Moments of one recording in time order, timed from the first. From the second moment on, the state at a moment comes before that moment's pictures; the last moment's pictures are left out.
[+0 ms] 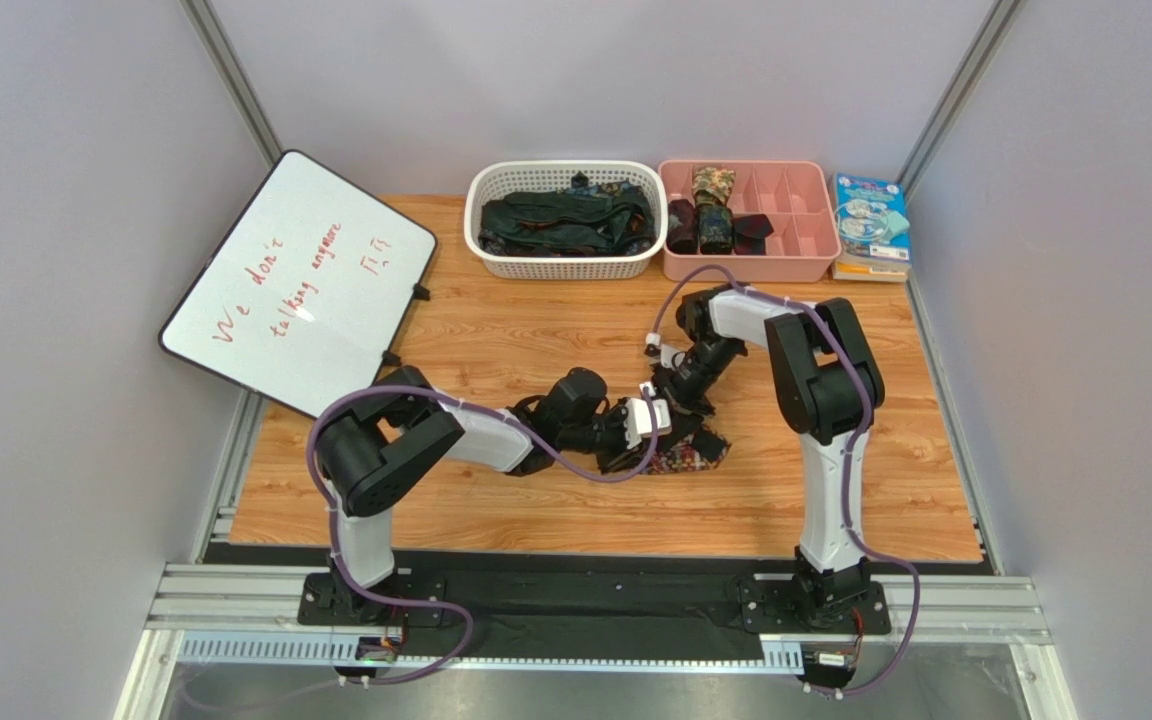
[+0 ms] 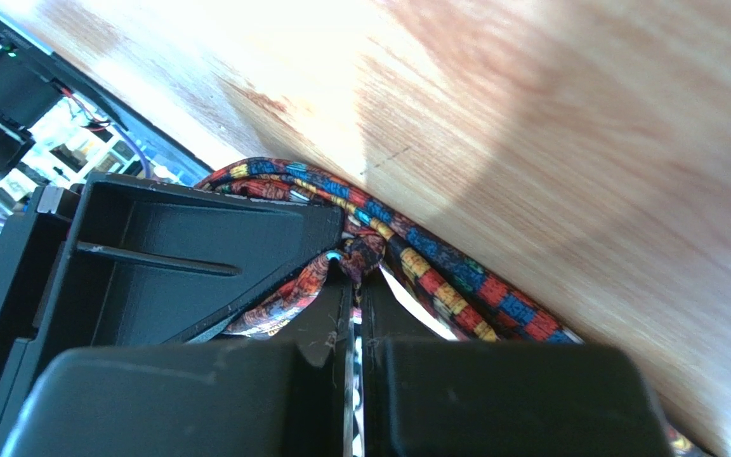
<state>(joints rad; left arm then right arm) -0.92 1.87 0.80 0.54 0.47 0.30 0.34 2.15 1.40 -1.11 -0.68 0.06</state>
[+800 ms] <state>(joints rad) -0.94 1.90 1.07 0.05 0.36 0.40 0.26 2.01 1.27 -0.97 -0.91 -0.02</state>
